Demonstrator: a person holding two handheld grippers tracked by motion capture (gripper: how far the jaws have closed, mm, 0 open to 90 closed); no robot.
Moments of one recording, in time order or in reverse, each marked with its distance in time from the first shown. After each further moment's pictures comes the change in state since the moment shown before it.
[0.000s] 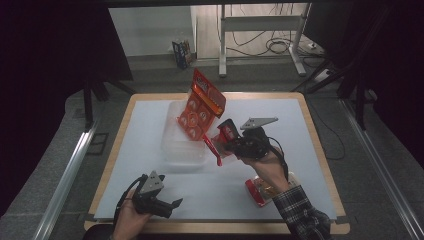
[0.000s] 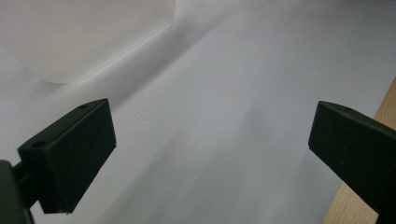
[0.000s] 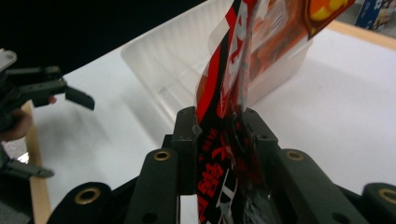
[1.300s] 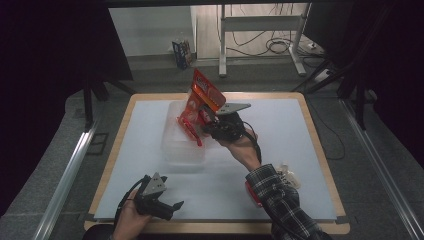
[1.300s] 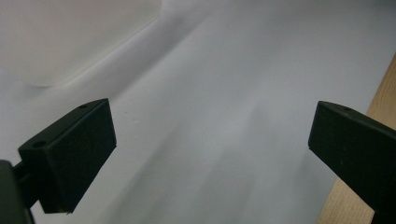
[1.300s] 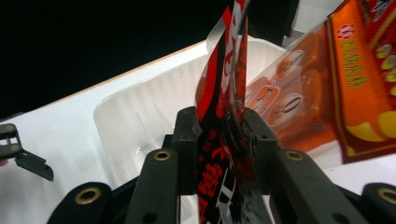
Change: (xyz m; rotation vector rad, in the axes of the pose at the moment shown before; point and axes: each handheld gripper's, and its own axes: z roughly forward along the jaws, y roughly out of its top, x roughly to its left) left arm -0.004 -0.001 0.004 0.020 -0.018 0.042; right arm -0.005 0.042 0.069 -0.096 0.003 -0.101
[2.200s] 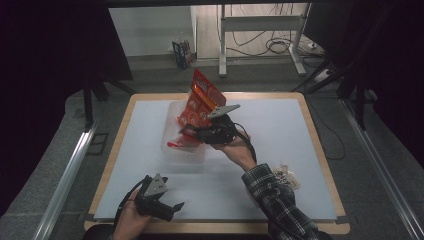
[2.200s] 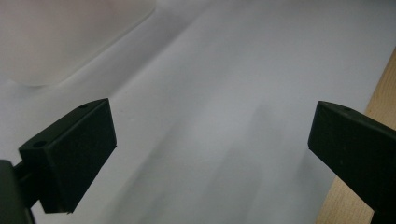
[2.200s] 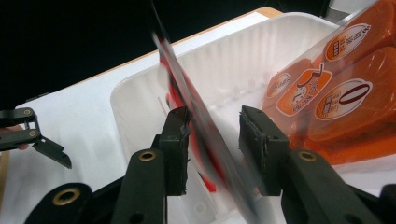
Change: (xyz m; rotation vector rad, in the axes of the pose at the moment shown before) left arm -0.002 0.000 0.002 0.019 -0.002 0.020; right arm 0.003 -0.005 0.025 0.073 0.106 -0.002
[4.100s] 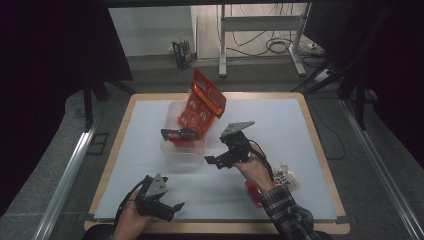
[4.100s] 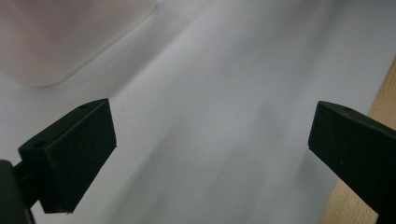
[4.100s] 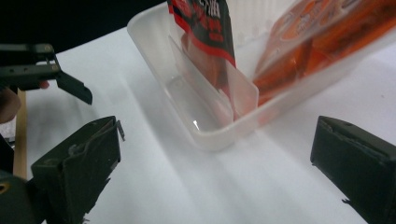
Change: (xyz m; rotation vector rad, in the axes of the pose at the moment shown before) left arm -0.001 0.000 0.001 0.001 0.010 0.006; right arm 0.017 -0.047 -0.038 0.064 -0.024 0.028
